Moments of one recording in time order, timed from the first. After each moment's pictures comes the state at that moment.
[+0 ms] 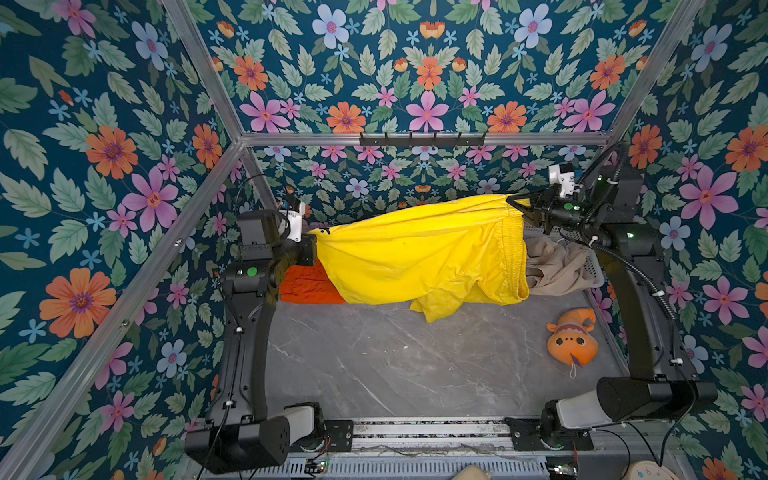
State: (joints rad) left arm 0.05 1.29 1.57 -0.80 0.24 0.10; right arm 0.02 1.51 1.89 -0.65 -0.86 0.95
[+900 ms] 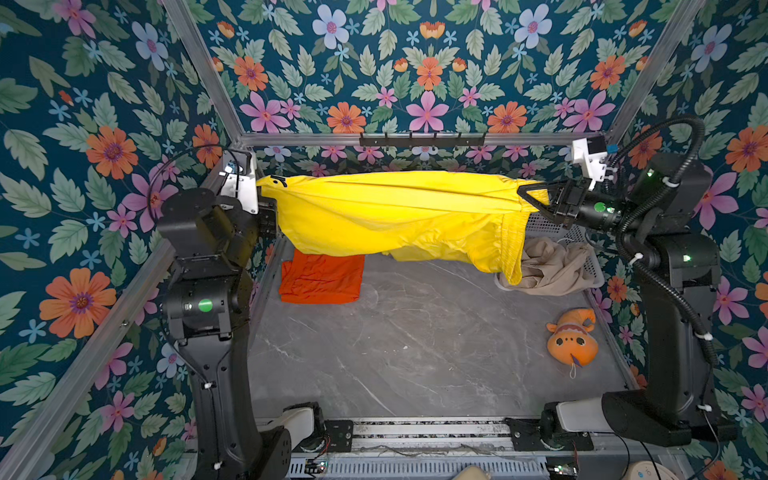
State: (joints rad) left arm 0.07 1.16 1.92 -0.75 0.04 0.27; right arm 0.06 1.38 2.13 -0.83 -0.91 0.79
